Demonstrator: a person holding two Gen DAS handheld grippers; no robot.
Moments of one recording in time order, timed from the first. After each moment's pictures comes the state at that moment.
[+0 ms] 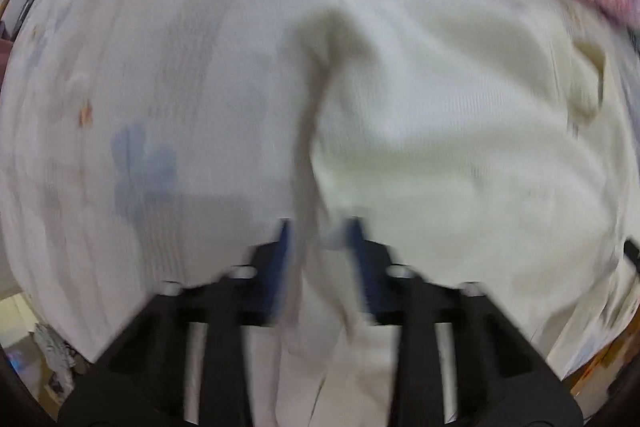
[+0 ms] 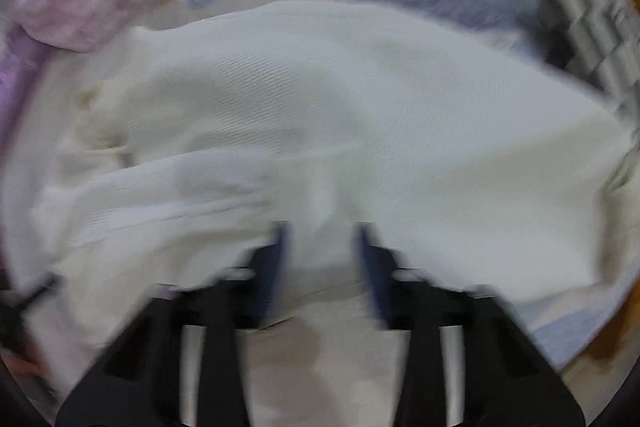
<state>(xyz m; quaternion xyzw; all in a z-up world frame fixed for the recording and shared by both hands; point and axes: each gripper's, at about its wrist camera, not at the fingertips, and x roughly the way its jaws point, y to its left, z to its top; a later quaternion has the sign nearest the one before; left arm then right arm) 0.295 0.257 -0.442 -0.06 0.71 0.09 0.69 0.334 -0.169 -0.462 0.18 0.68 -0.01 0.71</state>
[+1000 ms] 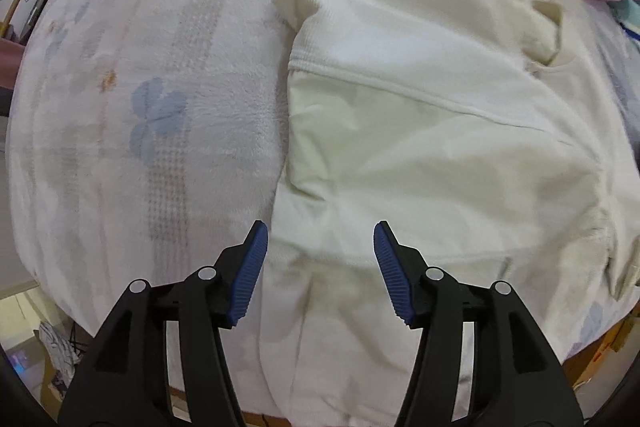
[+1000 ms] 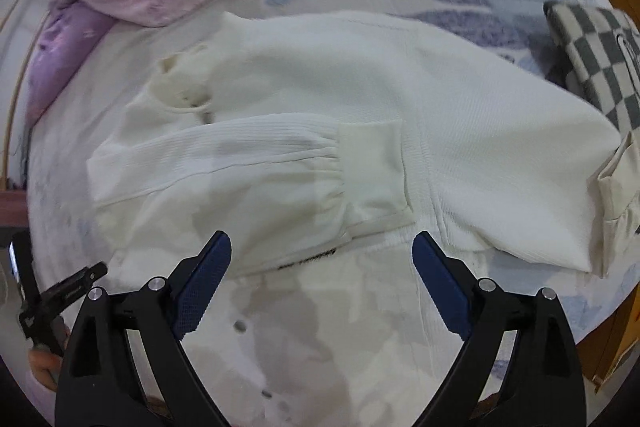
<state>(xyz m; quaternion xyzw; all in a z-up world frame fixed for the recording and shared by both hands) 0.247 0.212 -0.378 -0.04 0.70 0.09 0.71 0.260 -0.180 -0.347 0.14 0.65 0.03 0.75</state>
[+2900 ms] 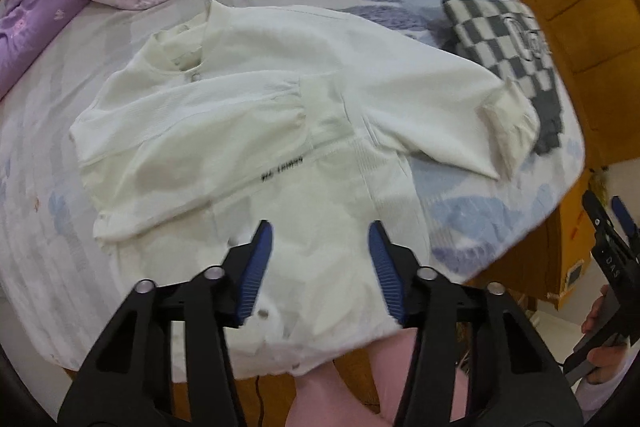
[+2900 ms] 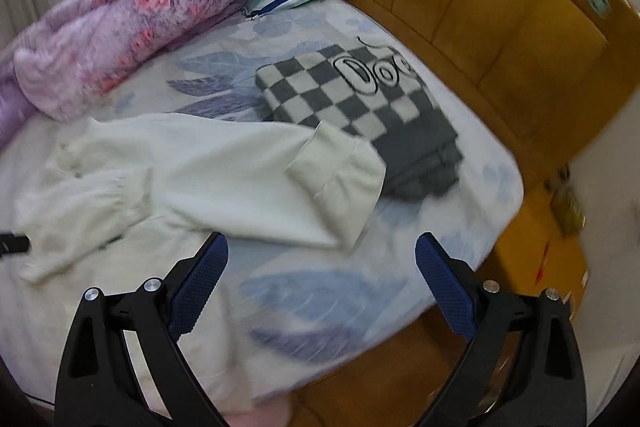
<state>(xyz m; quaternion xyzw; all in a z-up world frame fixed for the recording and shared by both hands) 0.212 -0.107 -0.279 0.07 0.68 -0.14 0.72 0.100 -0.366 -0.285 0.03 0.51 -0.20 0.83</state>
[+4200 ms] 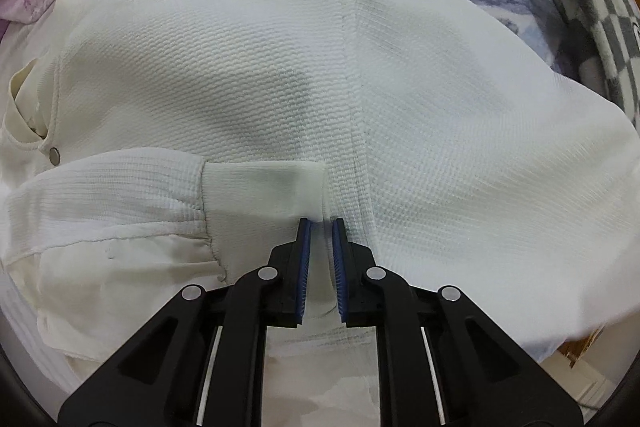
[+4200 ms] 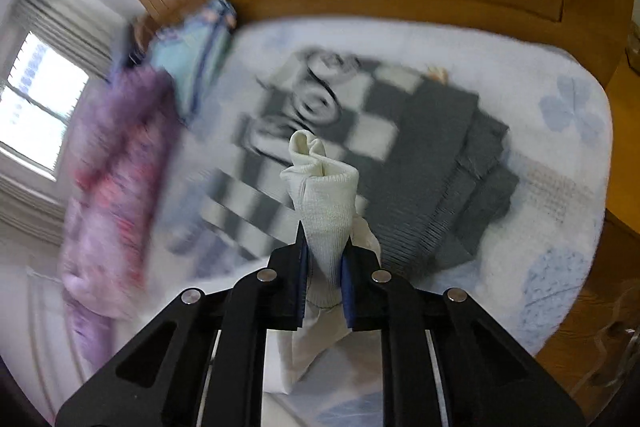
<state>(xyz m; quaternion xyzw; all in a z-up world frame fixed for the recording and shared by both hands) 0.348 -0.194 -0.501 0.09 0.72 -0.09 0.68 0.135 -0.611 -0.307 0.44 0.37 -0.19 0.79</state>
